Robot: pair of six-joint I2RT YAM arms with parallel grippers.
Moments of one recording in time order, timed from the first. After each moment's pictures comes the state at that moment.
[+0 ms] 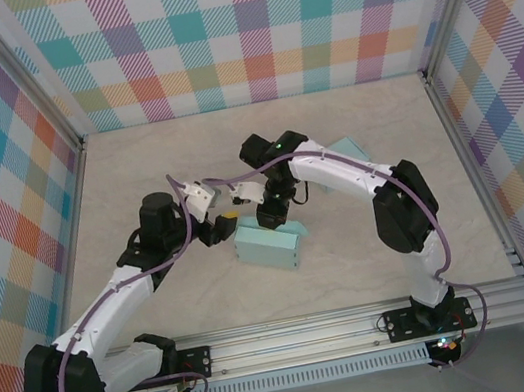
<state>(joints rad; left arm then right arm) -0.36 1.09 0.64 -0.02 0.44 0.22 0.77 1.99 1.76 -1.20 -0.35 -0.45</state>
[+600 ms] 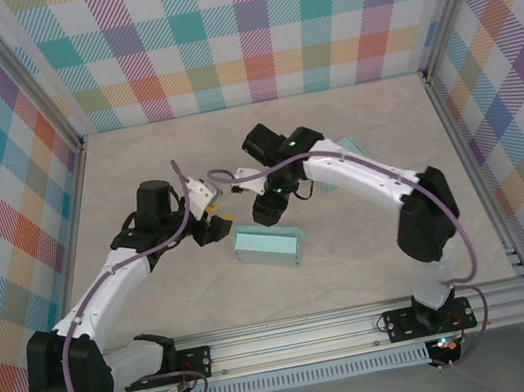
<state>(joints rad) -0.30 1.18 0.80 -0.33 0.58 0.40 0.79 1.81 1.70 -1.08 -0.26 -0.36</state>
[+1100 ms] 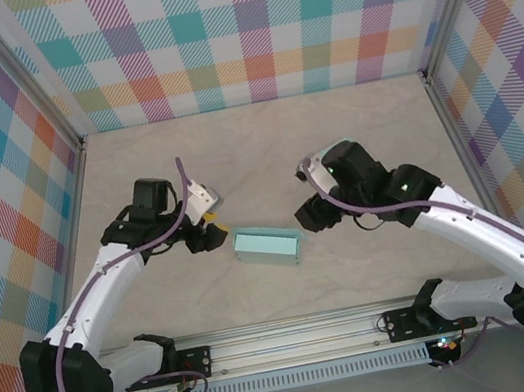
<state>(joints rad) -0.31 1.17 0.92 -0.66 0.56 0.54 0.79 1.13 1.18 -0.88 -0.08 0.16</state>
